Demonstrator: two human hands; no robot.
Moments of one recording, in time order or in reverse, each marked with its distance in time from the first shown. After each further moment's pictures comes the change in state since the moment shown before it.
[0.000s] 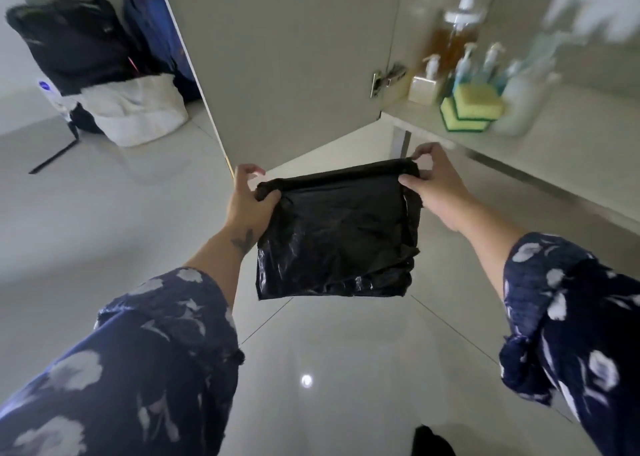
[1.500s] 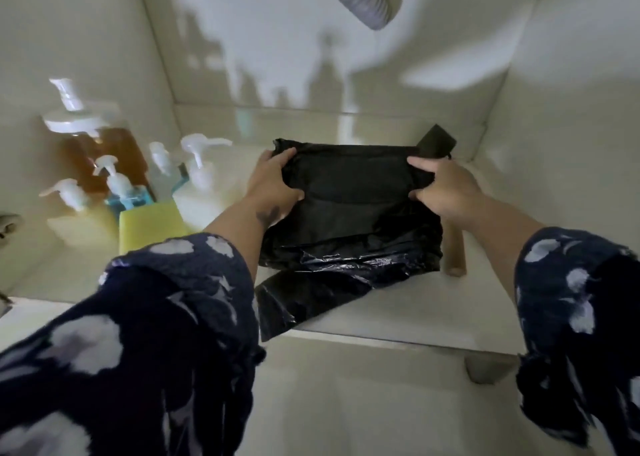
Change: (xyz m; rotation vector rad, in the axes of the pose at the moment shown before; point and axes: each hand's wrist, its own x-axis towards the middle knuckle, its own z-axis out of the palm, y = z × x) left_hand 0.141 0.219 0.544 0.349 -0.664 0.582; right_hand 0.095 0.113 -0.439 -0.466 0.654 0.300
